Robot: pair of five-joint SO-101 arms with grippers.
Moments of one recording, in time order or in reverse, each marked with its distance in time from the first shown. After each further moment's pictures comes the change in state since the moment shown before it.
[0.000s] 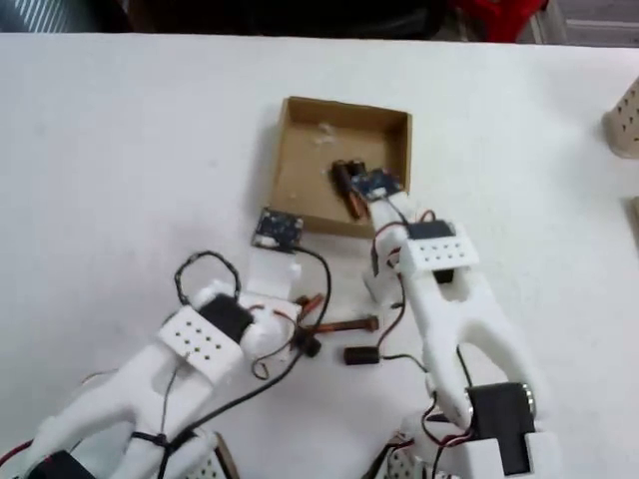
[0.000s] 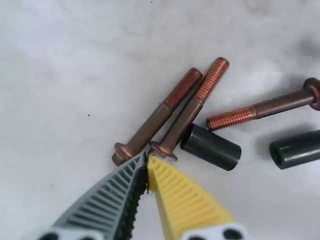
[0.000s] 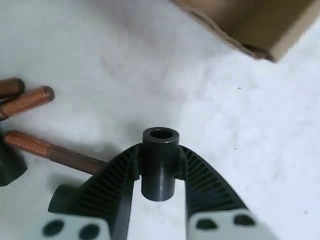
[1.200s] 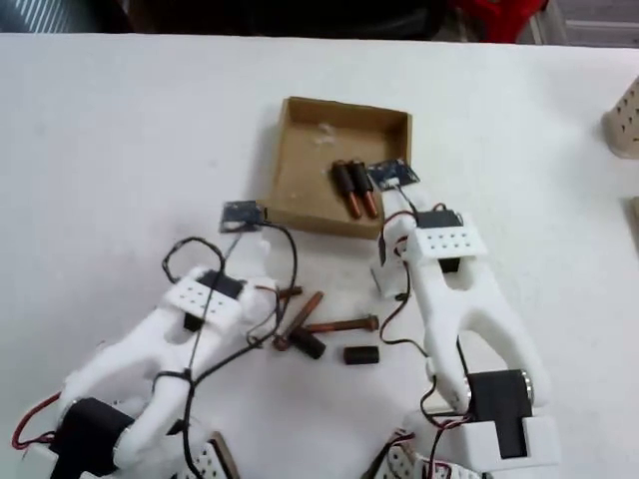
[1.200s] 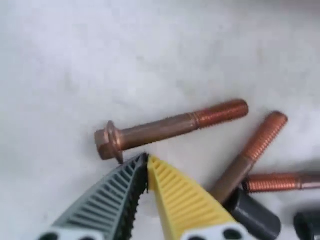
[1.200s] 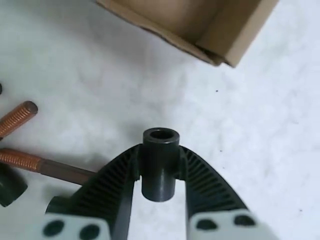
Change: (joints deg) left arm -12.0 17.8 -1.2 -13.0 3.7; right arm 1.3 3.4 -3.8 0.5 -1.1
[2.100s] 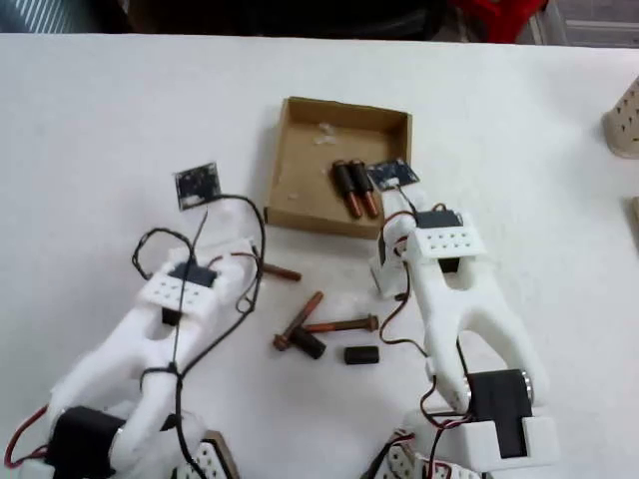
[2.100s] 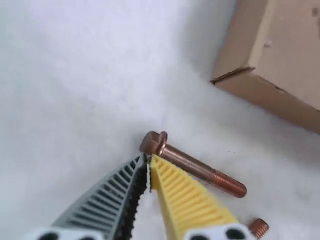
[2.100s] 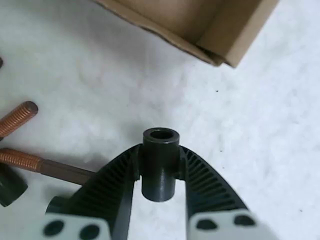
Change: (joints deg) left arm -8.6 -2.4 0.1 -15.2 4.8; right arm 0.0 0.0 0.0 0.0 0.0
